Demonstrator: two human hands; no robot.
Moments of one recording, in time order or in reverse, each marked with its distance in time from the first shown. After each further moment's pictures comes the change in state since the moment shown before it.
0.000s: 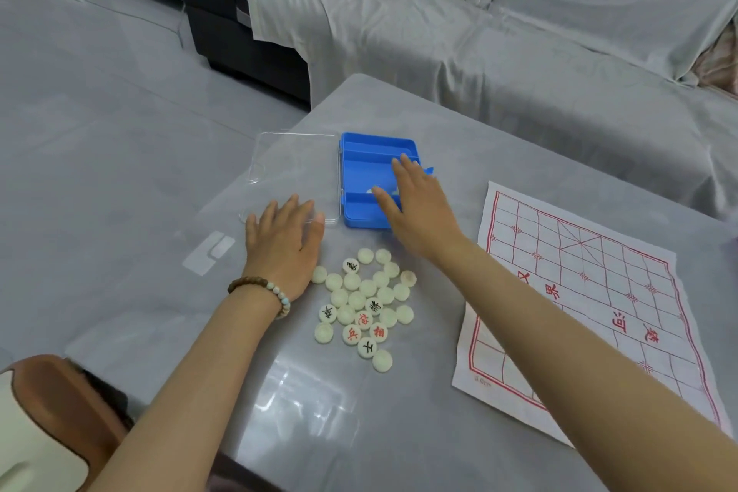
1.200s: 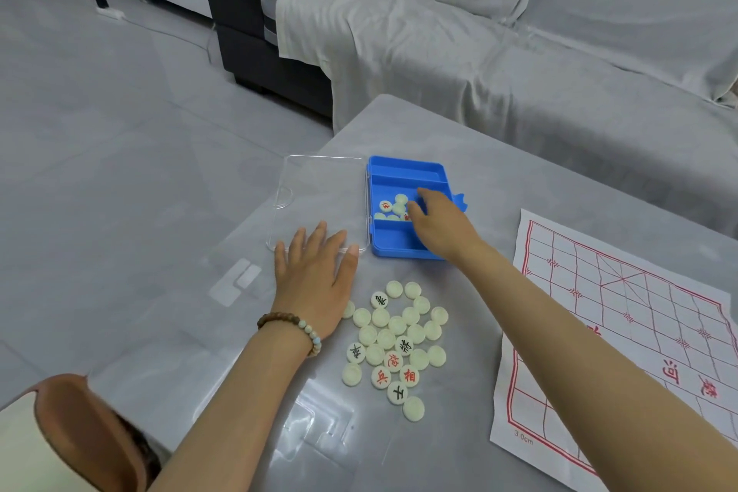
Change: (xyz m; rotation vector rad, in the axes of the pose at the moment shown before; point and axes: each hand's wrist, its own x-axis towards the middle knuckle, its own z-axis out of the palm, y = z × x) left_hand 0.000 0.004 -0.002 0.009 -0.047 -0.007; right_hand 0.046 0.004 0.008 0.220 -0.077 0.176
